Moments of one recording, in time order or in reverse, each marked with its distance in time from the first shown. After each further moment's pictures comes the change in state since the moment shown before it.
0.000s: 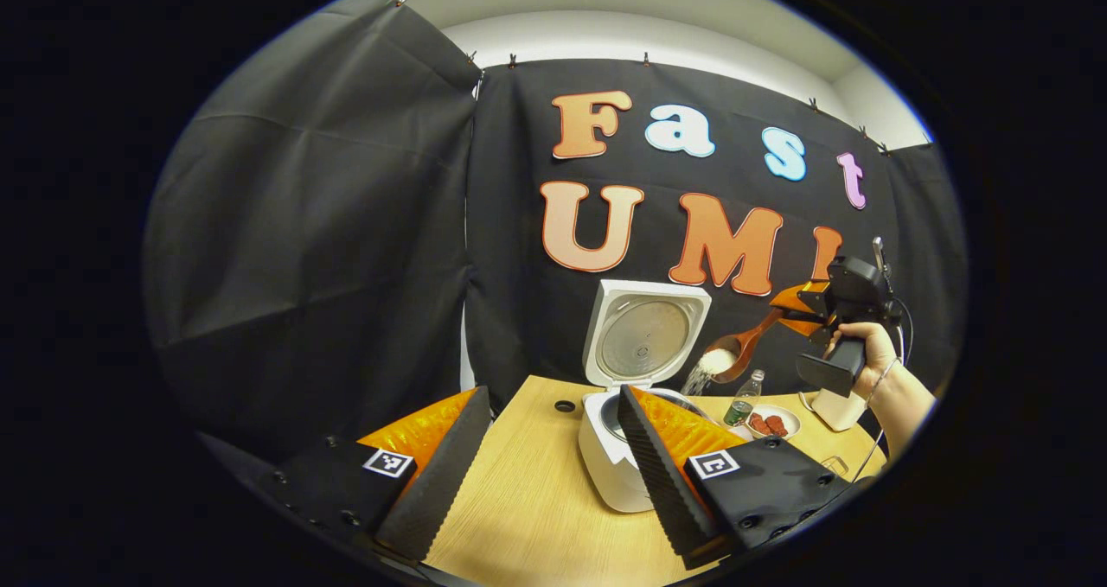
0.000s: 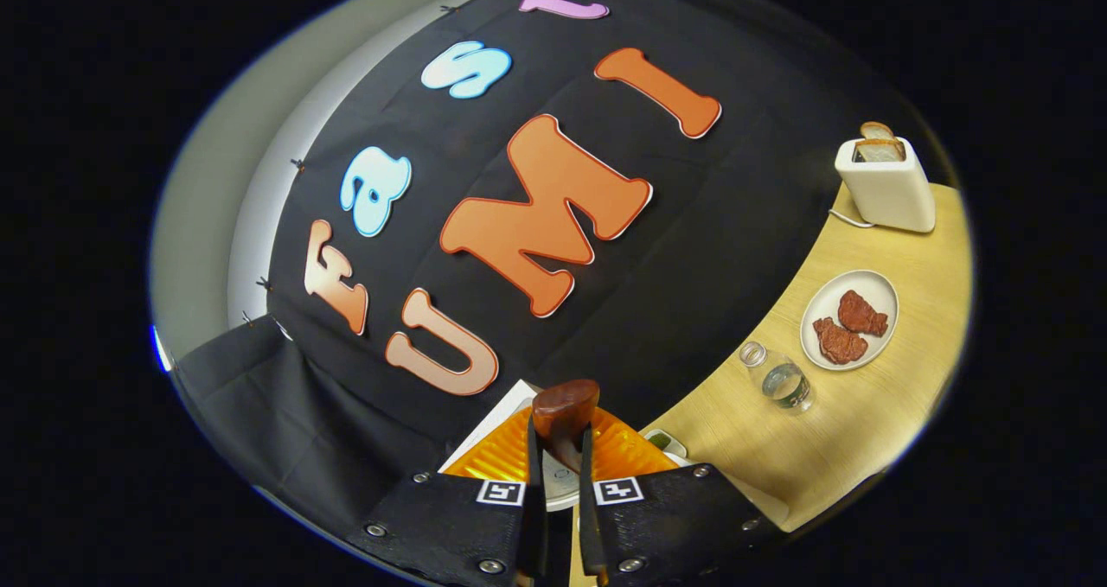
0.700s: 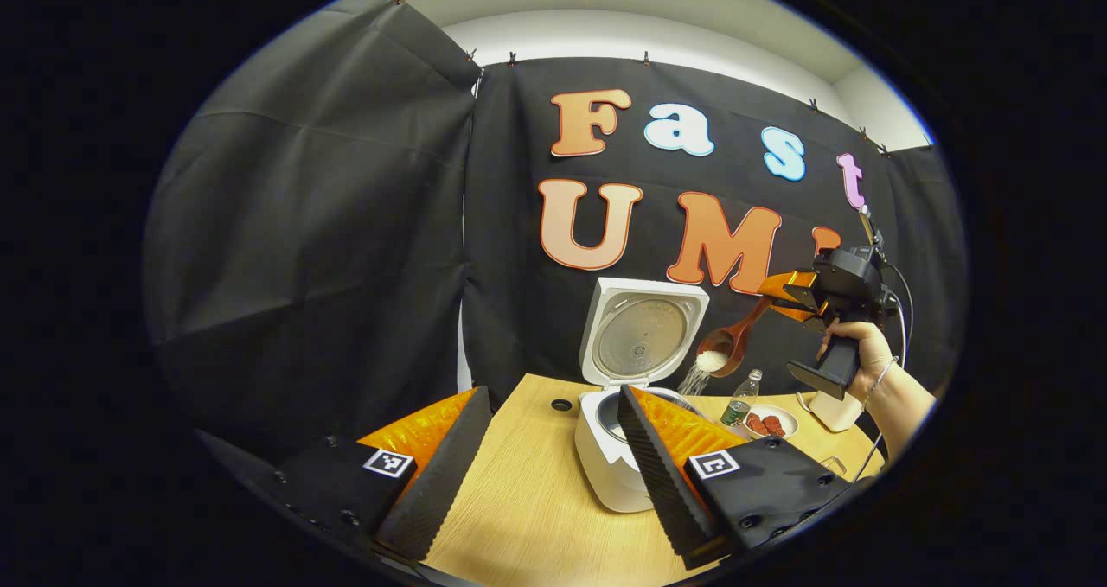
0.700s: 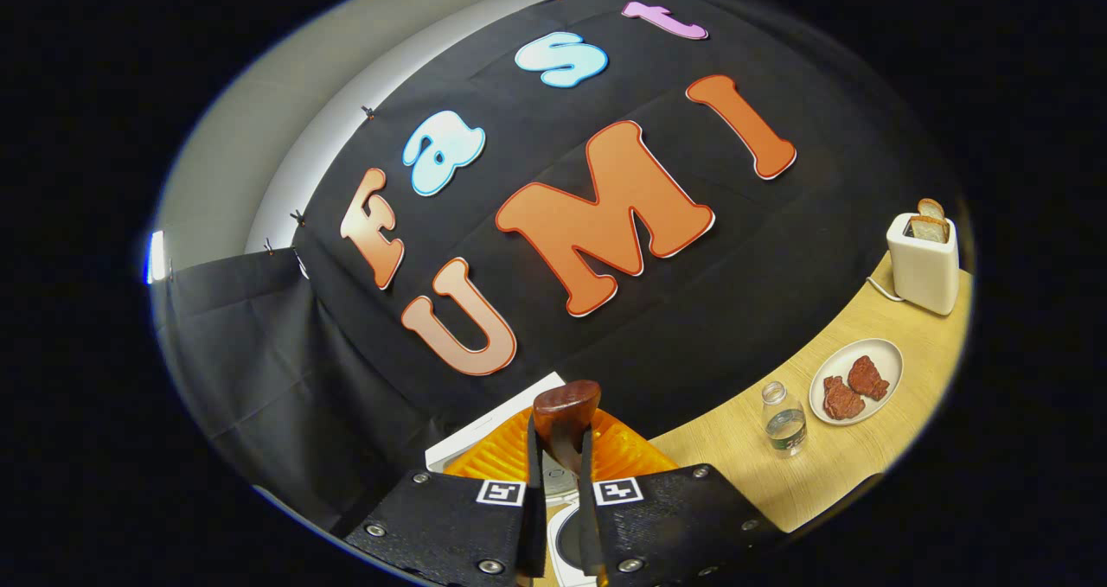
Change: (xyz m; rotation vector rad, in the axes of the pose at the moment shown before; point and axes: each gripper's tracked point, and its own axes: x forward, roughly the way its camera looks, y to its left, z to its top) left arm 0.002 -0.004 -0.004 -0.011 0.006 -0.012; right arm -0.002 0.035 -0.009 -0.223 -0.024 0.080
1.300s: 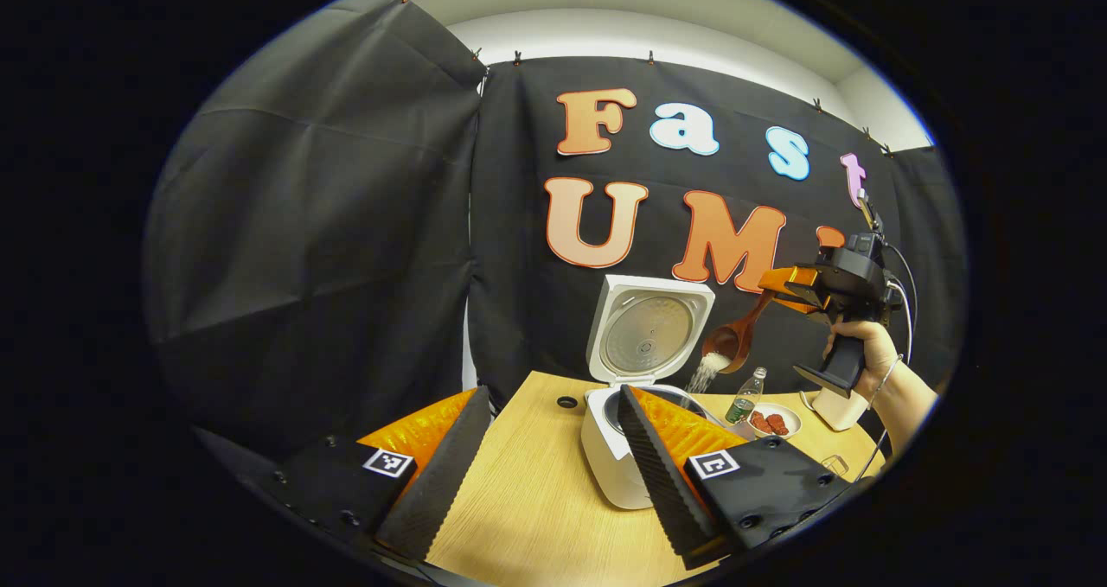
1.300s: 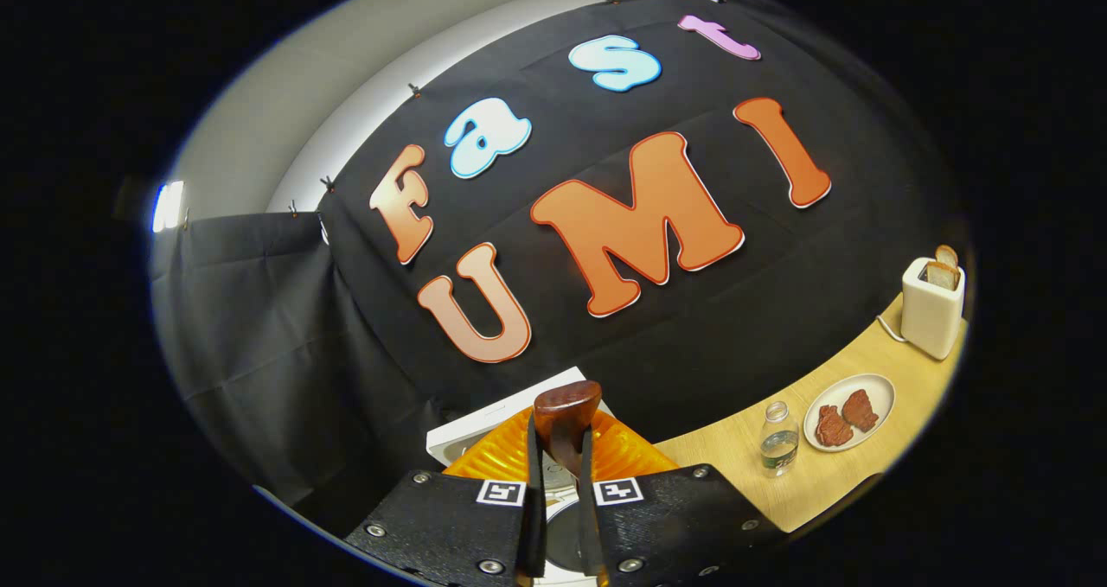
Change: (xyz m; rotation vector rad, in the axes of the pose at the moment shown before) left arm -0.006 0.013 -0.003 -0.002 0.004 0.017; right arm -0.007 0.021 -0.008 -0.170 -0.010 0.047
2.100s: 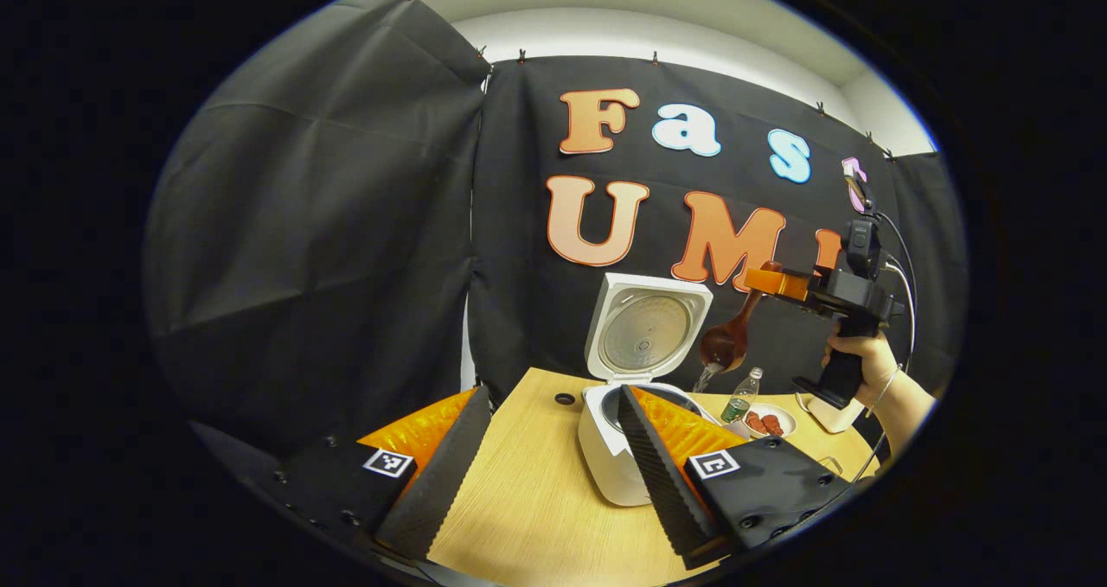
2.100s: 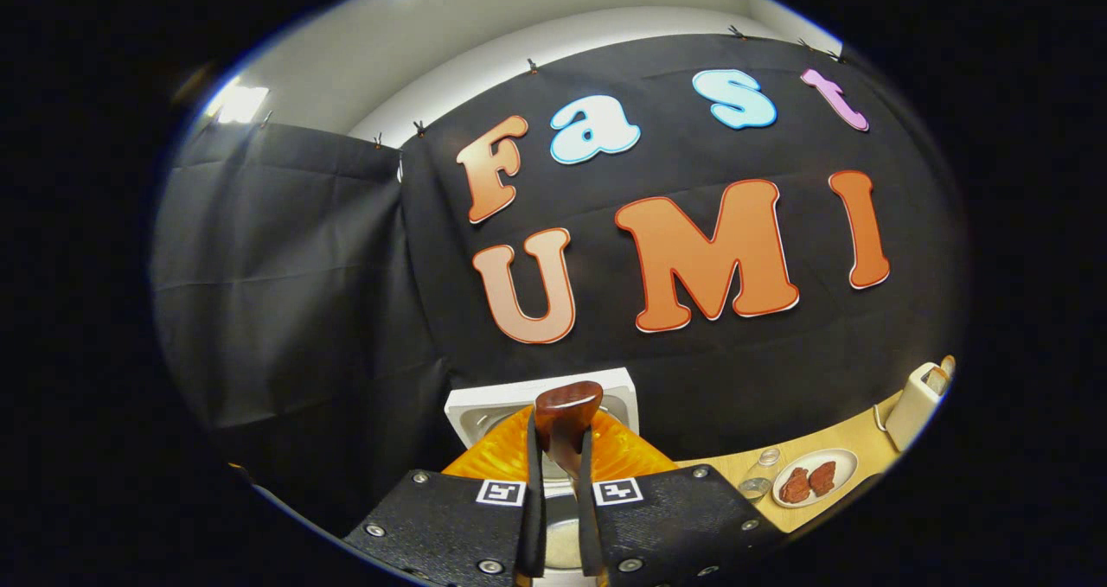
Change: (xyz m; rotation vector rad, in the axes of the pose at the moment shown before) left arm -0.008 0.001 -0.002 -0.017 0.008 -0.003; right arm -0.016 0.047 -0.012 -0.324 -0.018 0.136
